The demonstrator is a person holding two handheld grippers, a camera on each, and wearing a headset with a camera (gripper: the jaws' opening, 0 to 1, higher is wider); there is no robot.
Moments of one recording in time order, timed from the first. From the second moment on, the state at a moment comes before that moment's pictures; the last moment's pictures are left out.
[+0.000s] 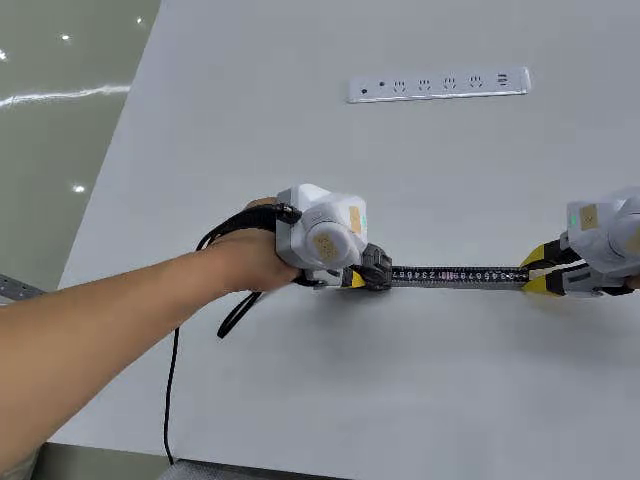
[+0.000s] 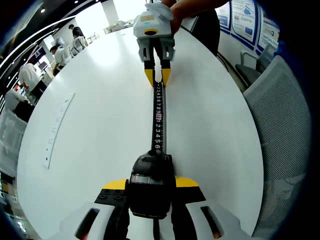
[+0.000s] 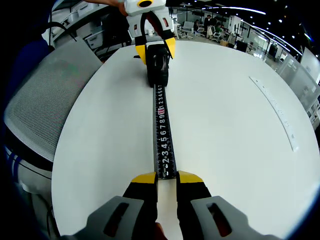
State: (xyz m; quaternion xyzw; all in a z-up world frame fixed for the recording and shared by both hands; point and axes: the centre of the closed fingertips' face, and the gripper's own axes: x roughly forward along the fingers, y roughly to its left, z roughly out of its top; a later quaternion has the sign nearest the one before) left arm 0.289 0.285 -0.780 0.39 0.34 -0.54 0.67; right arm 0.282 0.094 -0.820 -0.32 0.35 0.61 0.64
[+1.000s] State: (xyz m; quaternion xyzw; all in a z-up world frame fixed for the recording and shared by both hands) left arm 0.290 0.285 -0.781 0.39 0.34 -0.54 0.67; right arm 0.288 0.056 -0.821 -0.32 0.36 0.60 0.63
